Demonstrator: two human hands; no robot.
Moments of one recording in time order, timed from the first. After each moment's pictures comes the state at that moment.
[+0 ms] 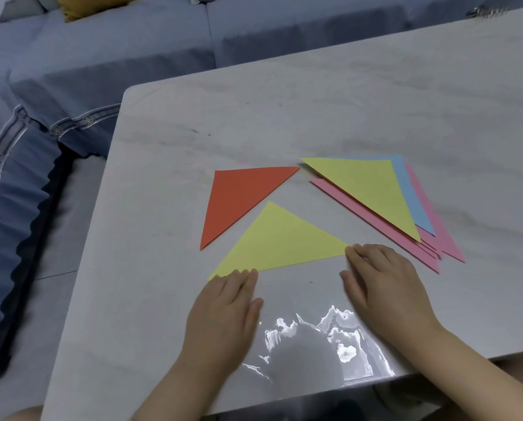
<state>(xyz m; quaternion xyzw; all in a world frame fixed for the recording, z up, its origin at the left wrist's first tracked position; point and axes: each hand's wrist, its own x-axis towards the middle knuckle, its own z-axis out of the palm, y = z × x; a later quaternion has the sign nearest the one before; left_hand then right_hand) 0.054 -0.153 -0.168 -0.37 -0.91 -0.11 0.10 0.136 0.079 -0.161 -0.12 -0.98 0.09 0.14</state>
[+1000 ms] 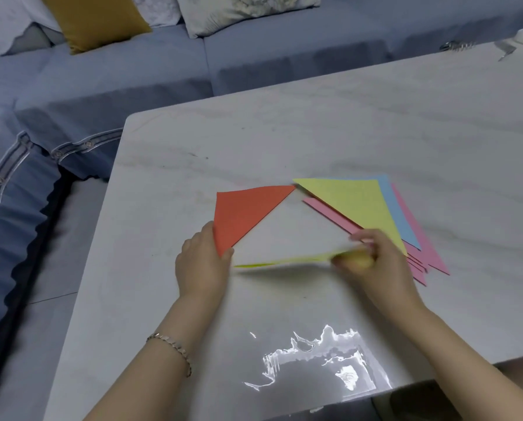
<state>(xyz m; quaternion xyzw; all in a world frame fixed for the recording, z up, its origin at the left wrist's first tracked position) -0.026 -0.115 -0.129 -0.10 -0.97 -0.20 -0.01 0.109 0.088 -0.123 -0.29 -0.80 0.50 0.16</state>
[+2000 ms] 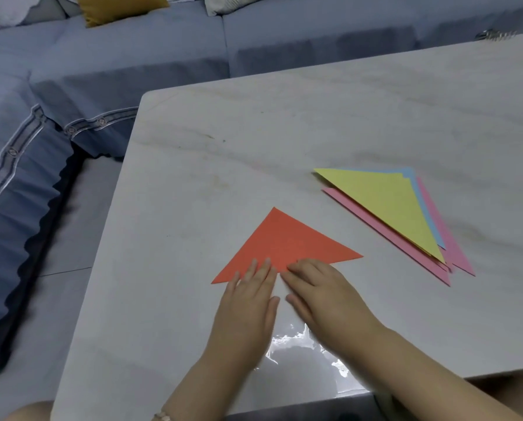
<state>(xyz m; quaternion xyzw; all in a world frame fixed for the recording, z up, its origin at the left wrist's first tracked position) 0.053 -0.140 -0.167 -0.35 -0.93 -0.13 -0.01 0.099 0.016 -0.163 0.05 -0.98 0.14 0.09</state>
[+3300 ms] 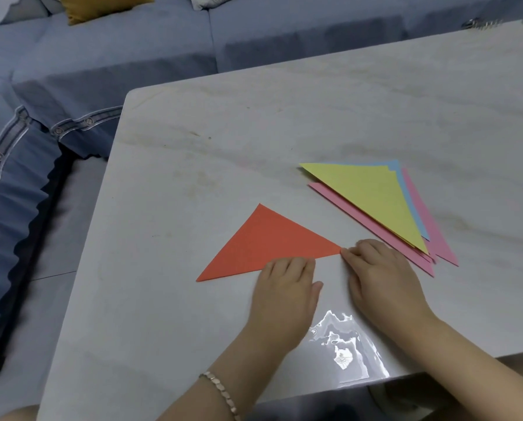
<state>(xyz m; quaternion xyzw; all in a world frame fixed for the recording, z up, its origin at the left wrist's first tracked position) 0.066 -0.070 -0.156 -0.40 -0.91 -0.11 0.04 0.124 0.085 -0.156 -0.09 -0.98 0.06 0.14</state>
